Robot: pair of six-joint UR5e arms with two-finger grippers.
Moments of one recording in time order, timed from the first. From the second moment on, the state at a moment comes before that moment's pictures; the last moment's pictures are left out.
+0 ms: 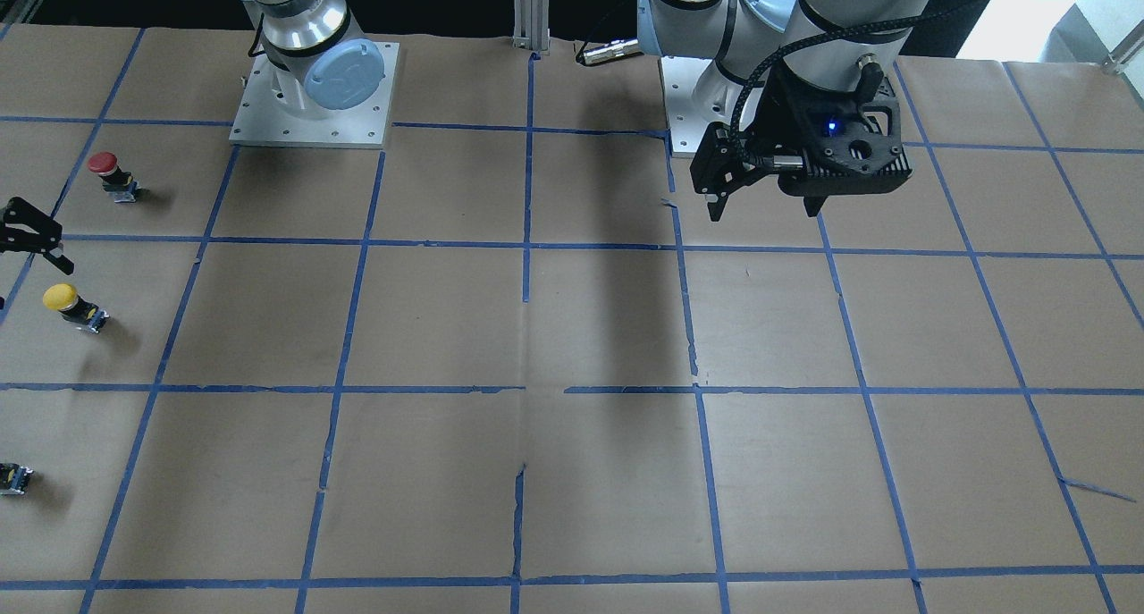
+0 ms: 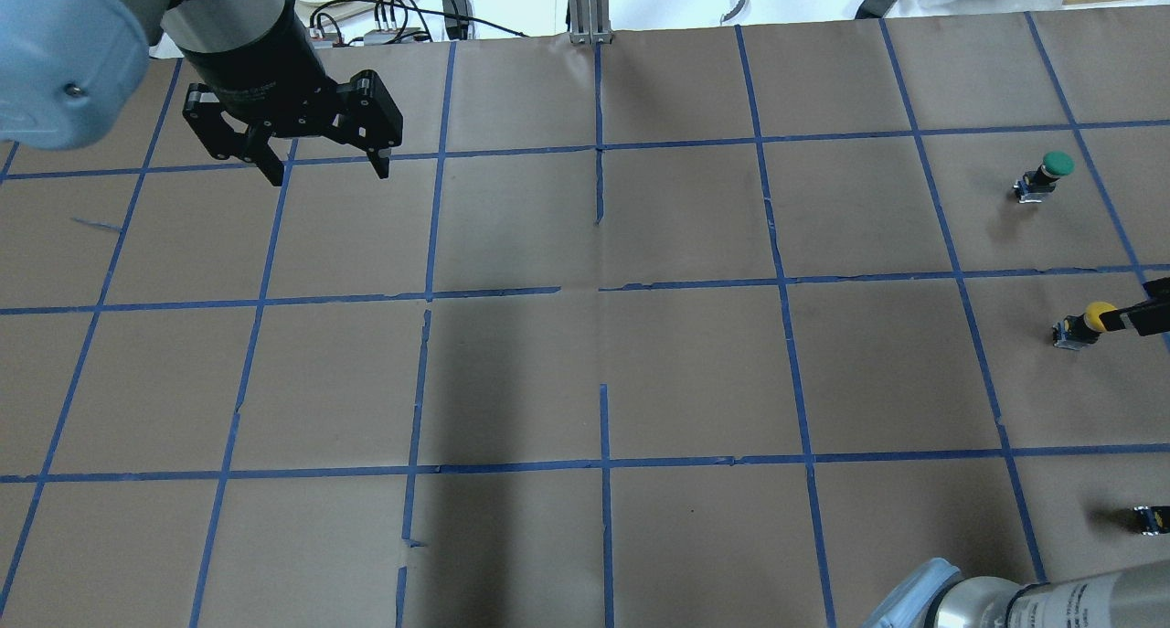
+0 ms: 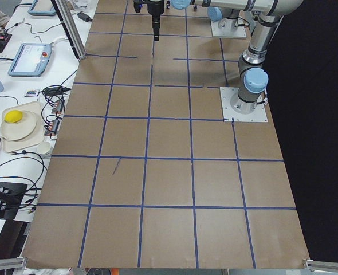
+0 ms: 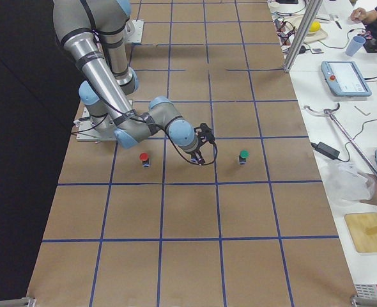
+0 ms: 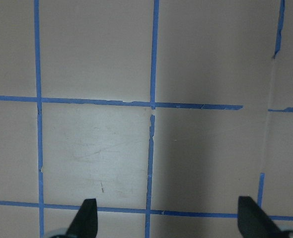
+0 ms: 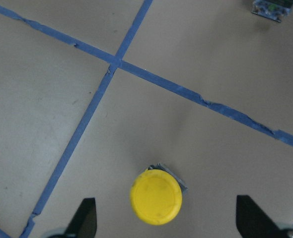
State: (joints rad) left arm -1.62 -1.62 -1.48 -1.60 1.60 -0.11; right arm 0.65 -1.40 1.99 -2.05 -1.24 -1.37
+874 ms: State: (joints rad) left arm -1.63 -1.62 -1.48 -1.60 1.60 -0.11; right arm 1.09 -1.67 1.76 -1.61 -1.45 -0.36
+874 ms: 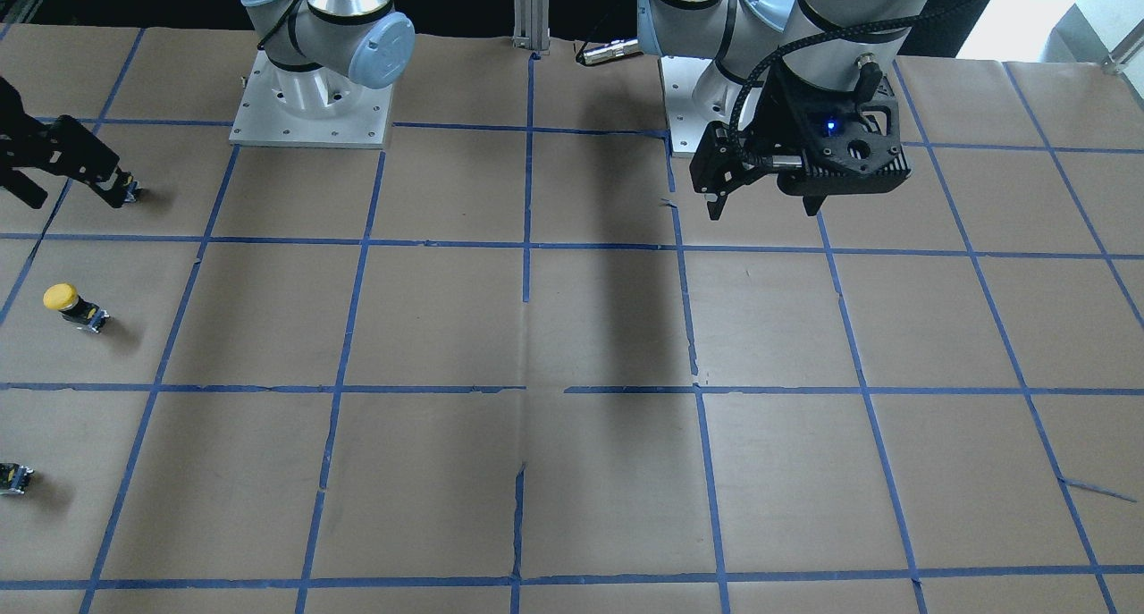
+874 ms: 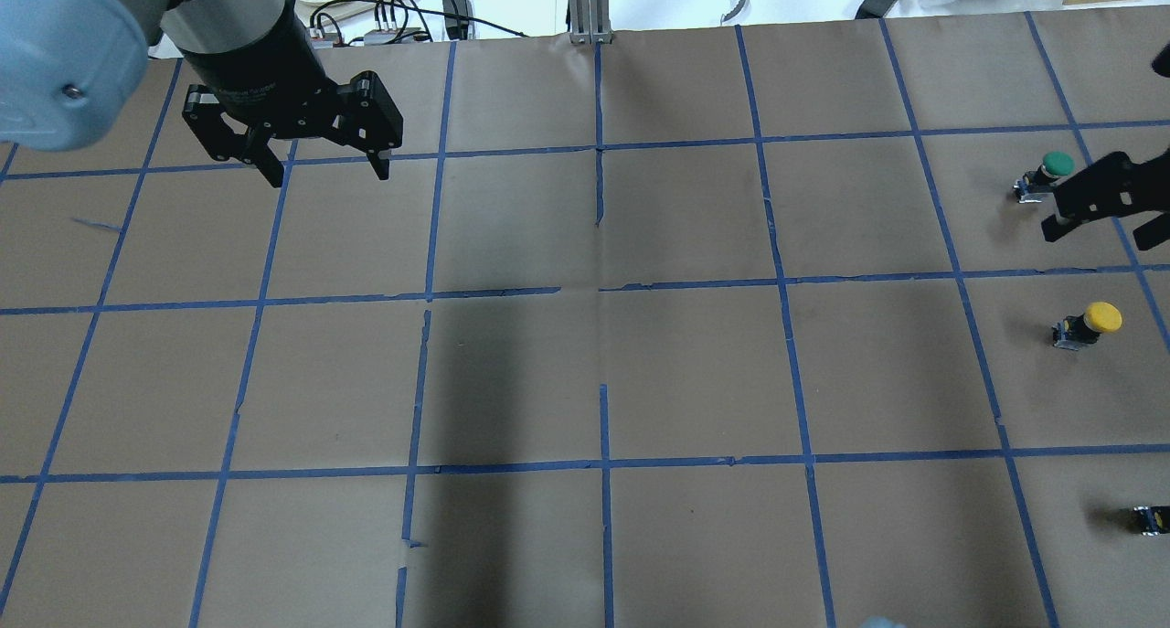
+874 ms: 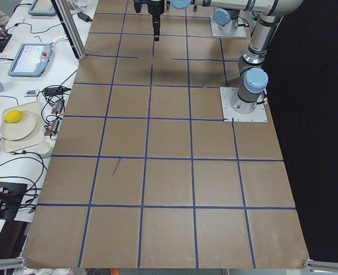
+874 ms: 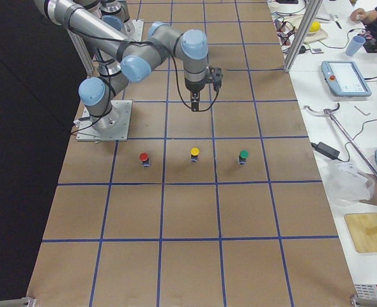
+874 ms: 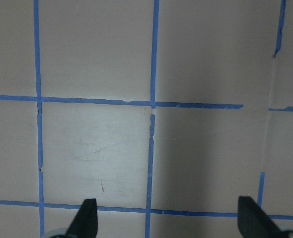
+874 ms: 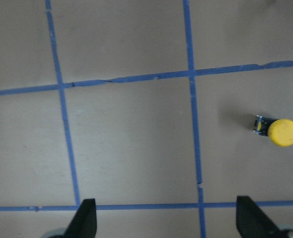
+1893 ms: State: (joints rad) left arm -1.63 -1.62 -1.48 -1.61 1.61 -0.11; right arm 1.59 -1.74 1.66 -1.47 -1.57 0.22
